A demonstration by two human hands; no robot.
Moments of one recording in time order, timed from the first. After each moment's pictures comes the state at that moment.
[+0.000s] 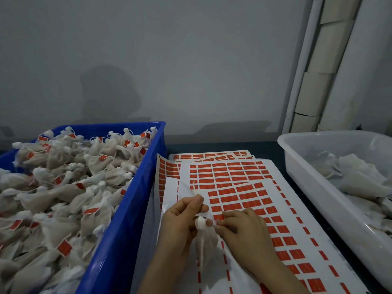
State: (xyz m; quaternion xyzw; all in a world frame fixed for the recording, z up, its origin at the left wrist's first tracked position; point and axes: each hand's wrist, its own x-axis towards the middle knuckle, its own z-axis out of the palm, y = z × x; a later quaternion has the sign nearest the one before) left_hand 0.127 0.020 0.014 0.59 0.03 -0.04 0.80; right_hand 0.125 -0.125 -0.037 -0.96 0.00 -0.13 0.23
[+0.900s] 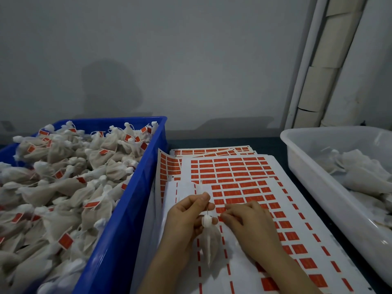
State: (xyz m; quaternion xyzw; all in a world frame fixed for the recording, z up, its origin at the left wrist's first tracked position) left_hand 0.131 0.015 0.001 0.63 0.03 -0.05 0.78; right_hand 0.133 -0.133 -0.037 -0.96 0.02 -0.14 0.24
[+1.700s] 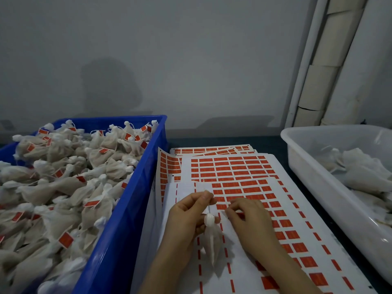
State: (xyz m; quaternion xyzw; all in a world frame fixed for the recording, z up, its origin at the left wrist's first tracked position) left_hand 0.127 0.013 0.007 0.63 0.02 -0.05 0.77; right_hand 0.135 -0.129 -0.034 -0.93 0.04 -0.17 0.32
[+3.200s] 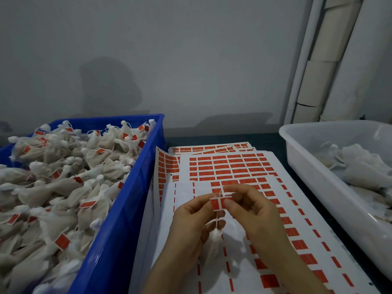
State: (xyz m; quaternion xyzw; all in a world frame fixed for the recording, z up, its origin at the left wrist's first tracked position) left_hand 0.115 0.003 0.017 0.59 0.00 -0.09 0.80; right_hand 0.102 -0.125 0.013 -0.73 -0.08 -0.17 0.66
